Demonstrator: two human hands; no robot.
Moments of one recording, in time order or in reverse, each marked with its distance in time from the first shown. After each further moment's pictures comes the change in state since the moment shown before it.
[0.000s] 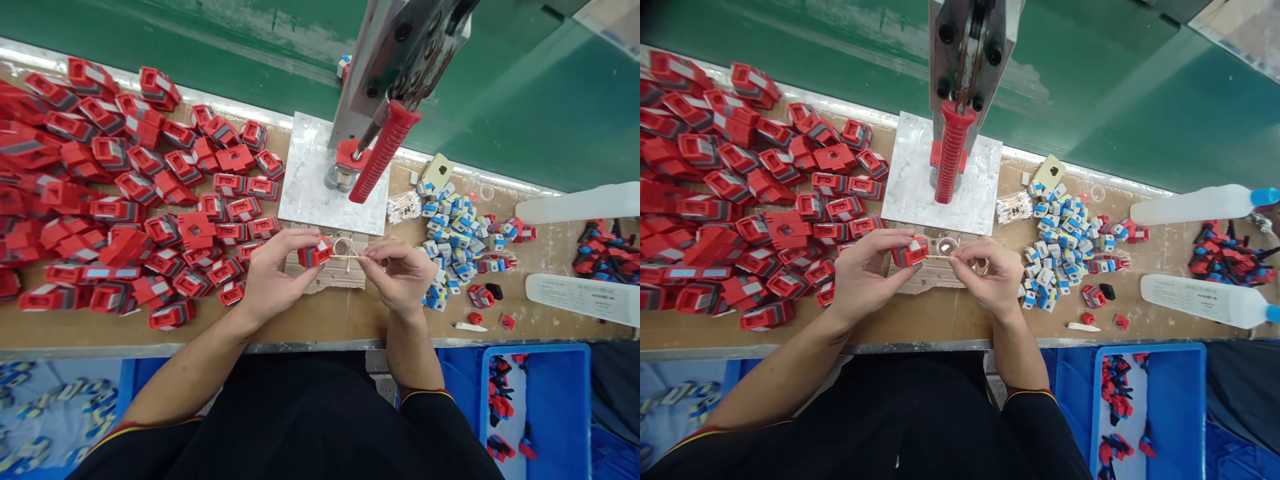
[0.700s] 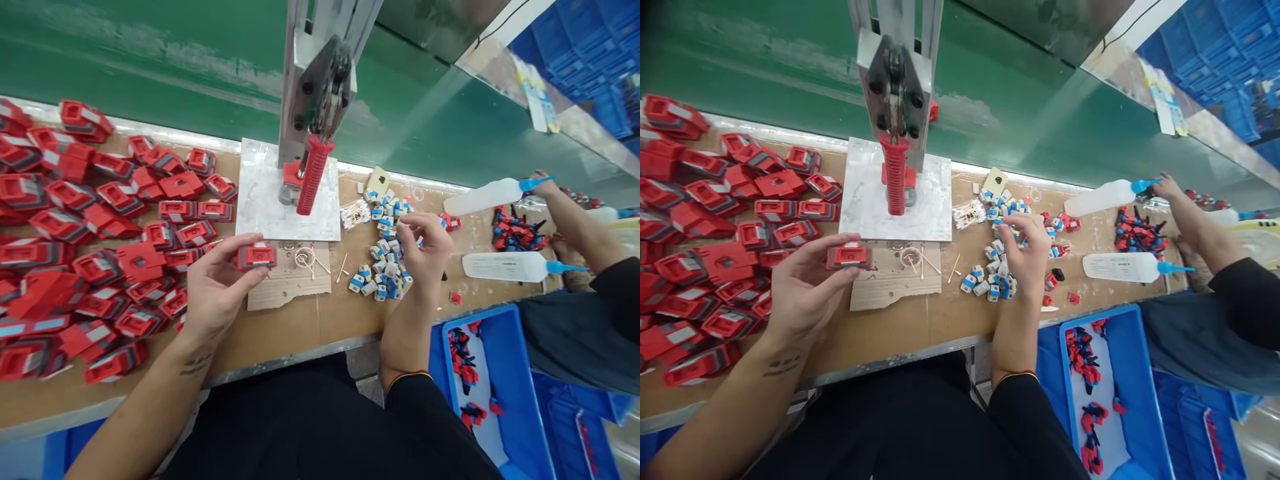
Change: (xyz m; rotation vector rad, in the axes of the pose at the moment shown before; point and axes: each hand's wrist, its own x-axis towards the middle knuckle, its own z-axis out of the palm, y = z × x) left_hand 0.009 -0.006 -0.012 -0.325 0.114 -0.275; right_hand 0.029 0.023 -0.119 -0.610 0.105 -0.121
